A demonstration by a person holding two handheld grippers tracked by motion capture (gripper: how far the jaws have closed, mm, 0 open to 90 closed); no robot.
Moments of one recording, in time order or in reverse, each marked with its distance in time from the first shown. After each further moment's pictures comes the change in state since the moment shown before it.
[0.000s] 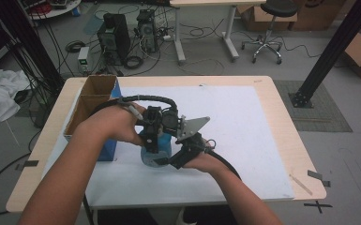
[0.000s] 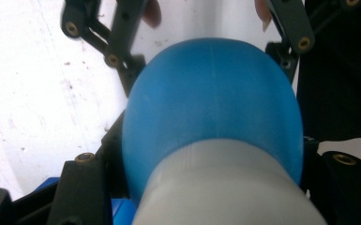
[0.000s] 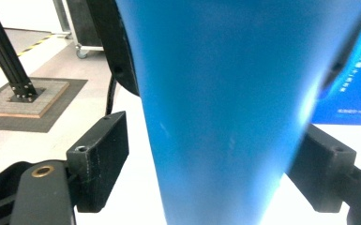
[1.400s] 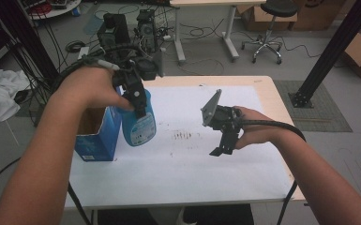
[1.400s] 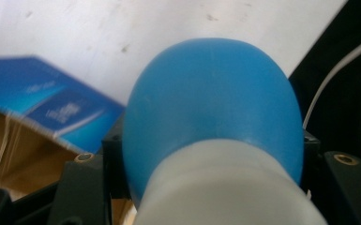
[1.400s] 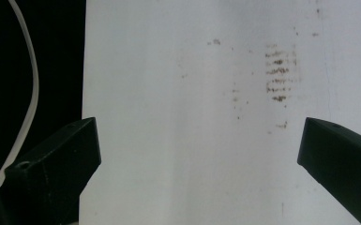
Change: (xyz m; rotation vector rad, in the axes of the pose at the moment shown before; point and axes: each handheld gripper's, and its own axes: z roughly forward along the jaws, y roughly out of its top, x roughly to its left) left arm 0.057 -0.060 -0.088 0.001 -0.097 -0.686; right arm -0.018 0.058 -0.102 0.835 -0.003 -0.017
